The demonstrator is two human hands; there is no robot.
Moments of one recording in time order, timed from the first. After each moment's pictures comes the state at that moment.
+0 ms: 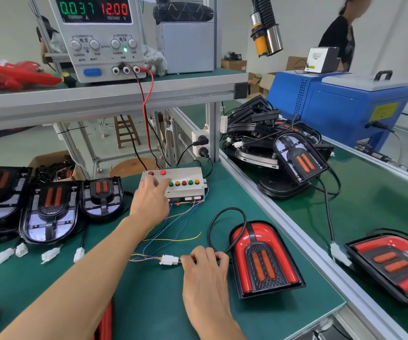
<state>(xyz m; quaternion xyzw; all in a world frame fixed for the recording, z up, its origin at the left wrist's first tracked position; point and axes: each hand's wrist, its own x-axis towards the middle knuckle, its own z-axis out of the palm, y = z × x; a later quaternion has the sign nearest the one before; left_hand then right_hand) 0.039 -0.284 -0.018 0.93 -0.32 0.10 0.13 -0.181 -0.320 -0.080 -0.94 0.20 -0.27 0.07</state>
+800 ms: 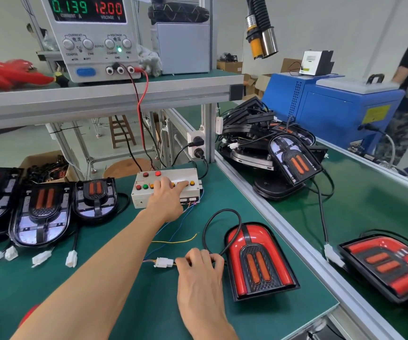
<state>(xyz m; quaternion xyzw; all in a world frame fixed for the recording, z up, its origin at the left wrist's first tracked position) 0.037 -0.334 -0.022 0.94 -0.33 -0.02 0.07 -0.181 -0.320 -0.077 -0.94 0.20 -0.26 0.08</state>
